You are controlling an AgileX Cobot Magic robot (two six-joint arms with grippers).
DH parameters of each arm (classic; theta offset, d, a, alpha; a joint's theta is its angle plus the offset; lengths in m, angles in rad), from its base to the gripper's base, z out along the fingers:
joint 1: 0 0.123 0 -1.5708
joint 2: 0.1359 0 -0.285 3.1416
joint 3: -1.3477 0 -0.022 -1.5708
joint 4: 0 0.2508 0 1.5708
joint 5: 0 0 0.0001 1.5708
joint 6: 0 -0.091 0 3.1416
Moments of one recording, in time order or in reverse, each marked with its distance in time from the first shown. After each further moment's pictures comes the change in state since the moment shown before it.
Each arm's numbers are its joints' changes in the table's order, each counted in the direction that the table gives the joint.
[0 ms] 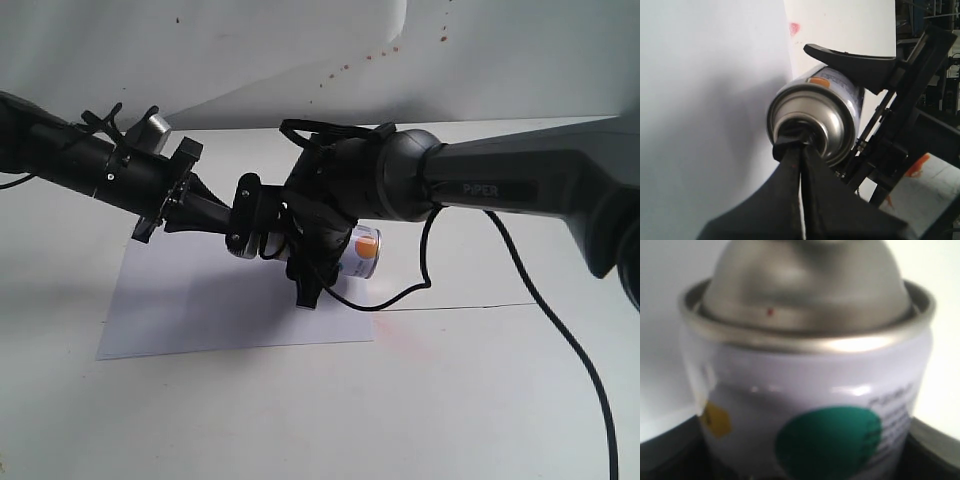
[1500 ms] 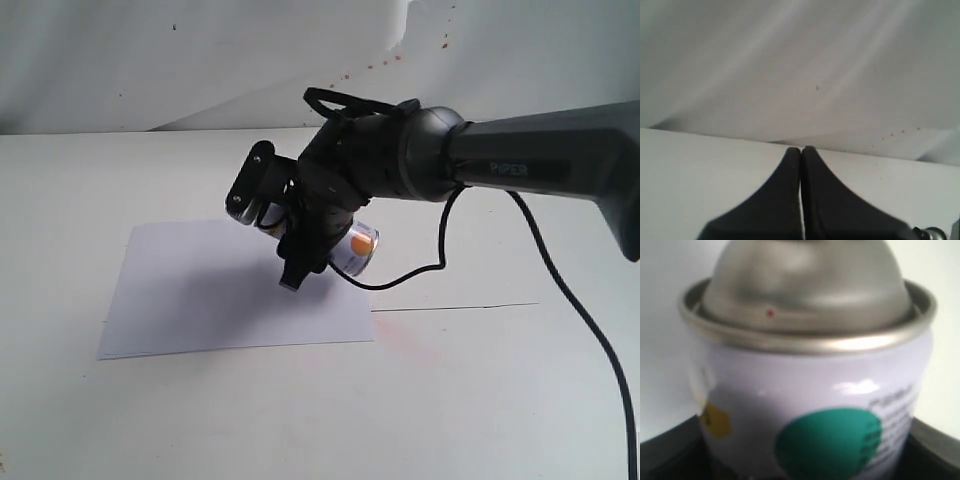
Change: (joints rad) left arm 0.096 -1.351 -0.799 0.023 1.060 -0.217; right arm -0.037 -0.038 0.000 0.123 0.039 -0.088
